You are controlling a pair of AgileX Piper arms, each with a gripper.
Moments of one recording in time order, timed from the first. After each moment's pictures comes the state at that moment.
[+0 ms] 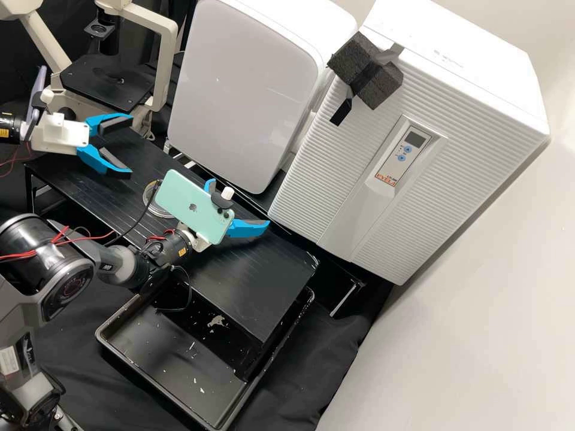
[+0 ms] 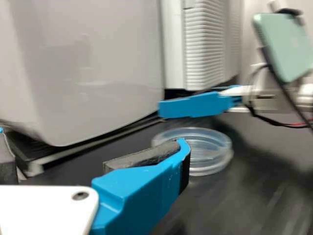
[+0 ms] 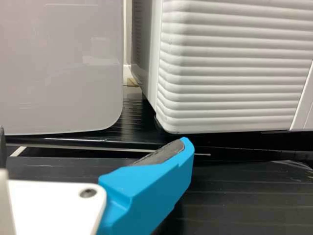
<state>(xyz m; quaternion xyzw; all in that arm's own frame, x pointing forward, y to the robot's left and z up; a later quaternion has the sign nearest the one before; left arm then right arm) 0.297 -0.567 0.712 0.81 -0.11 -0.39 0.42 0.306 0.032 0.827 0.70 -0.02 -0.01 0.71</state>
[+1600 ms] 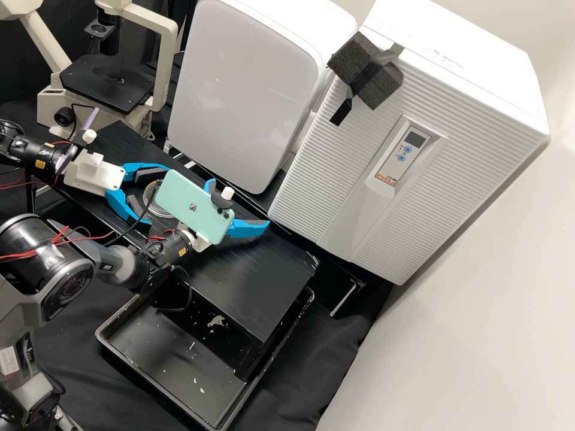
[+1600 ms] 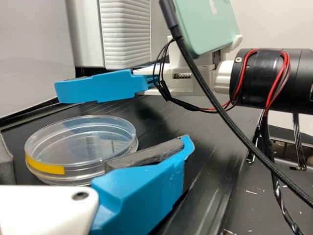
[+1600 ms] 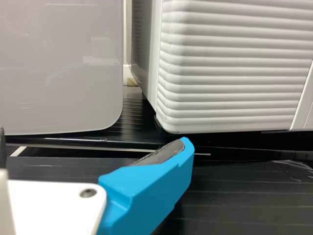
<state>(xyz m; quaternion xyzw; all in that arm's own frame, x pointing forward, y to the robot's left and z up) 0.312 -0.609 0.639 0.77 -0.08 -0.49 0.40 0.306 0.032 0.827 0.70 -0.02 -0.01 0.71</state>
